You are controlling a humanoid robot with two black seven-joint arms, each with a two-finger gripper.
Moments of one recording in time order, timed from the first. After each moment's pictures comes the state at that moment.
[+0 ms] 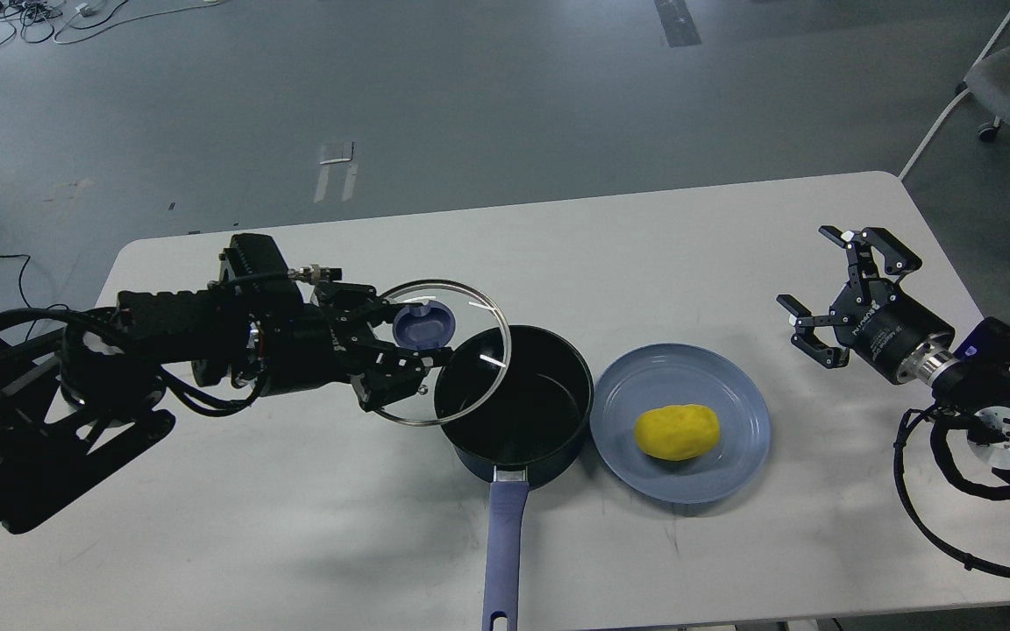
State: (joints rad) left arm -0.85 0.80 -0.38 -1.42 2.04 -0.16 -0.49; right arm 0.55 -0.50 0.35 0.74 0.06 0.49 0.49
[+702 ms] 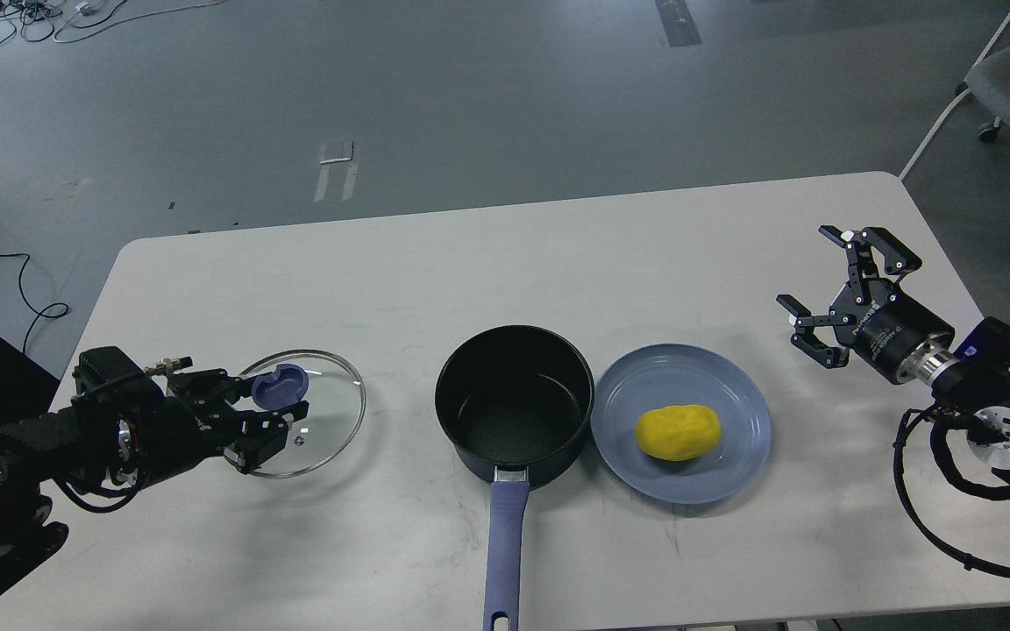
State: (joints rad) left arm -0.56 0.88 -0.37 -1.14 1.97 0.10 -0.49; right arm 0.55 -0.50 0.35 0.74 0.06 0.49 0.49
